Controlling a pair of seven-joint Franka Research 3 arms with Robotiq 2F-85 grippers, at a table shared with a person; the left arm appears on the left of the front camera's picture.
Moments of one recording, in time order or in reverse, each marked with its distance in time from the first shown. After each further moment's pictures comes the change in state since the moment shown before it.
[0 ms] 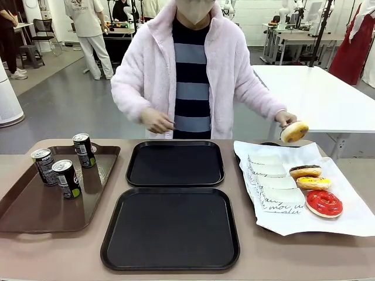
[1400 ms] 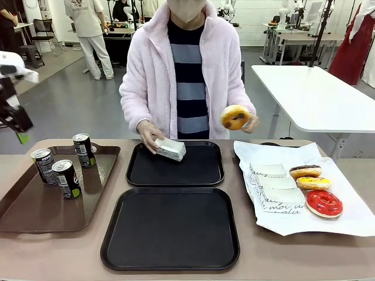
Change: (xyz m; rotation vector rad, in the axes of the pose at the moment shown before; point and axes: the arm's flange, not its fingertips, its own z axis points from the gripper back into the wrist) left arm 0.033 -0.124 -0.198 1.310 0.455 -0.377; right arm 0.000 0.000 -0.001 0.000 0.003 0.000
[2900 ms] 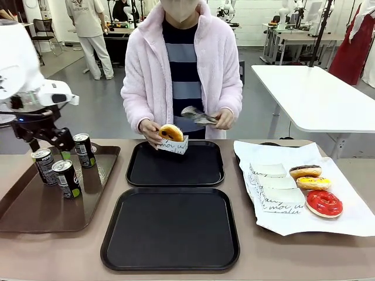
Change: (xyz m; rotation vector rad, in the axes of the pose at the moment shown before) left arm 0.030 -0.072 -0.052 -0.002 -0.005 0.010; right arm 0.000 0.000 0.000 0.000 0.000 0.000
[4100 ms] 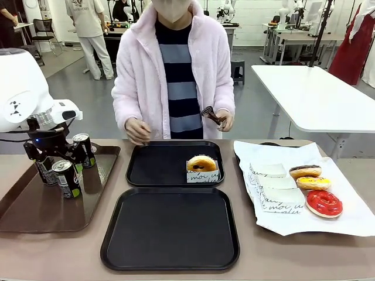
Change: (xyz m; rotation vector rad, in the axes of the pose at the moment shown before) left arm 0.000 -0.003 -0.062 -0.095 0.011 0.155; right arm 0.000 0.000 0.000 0.000 0.000 0.000
